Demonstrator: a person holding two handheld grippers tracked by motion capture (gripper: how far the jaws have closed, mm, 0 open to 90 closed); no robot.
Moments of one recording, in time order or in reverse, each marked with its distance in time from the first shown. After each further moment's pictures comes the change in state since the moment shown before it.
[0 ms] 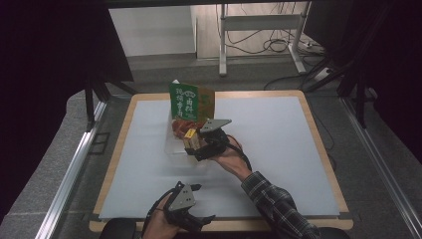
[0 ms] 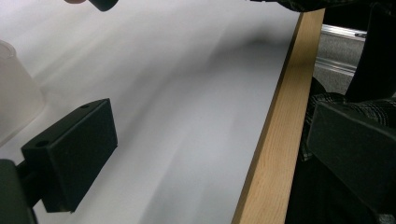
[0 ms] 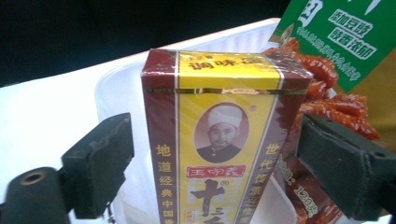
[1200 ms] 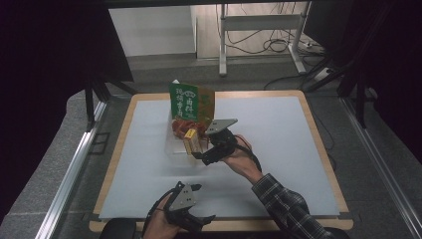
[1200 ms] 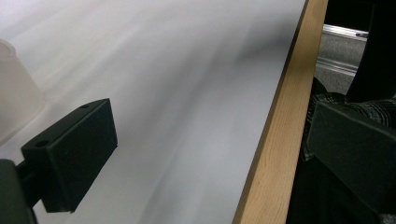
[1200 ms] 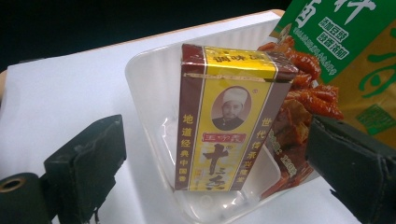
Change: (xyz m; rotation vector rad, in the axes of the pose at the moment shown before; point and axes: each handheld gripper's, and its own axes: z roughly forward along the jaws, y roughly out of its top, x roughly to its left) left arm 0.000 0.000 0.001 0.002 0.003 -0.004; right arm 0.010 0.009 -0.035 0.065 -0.007 -0.052
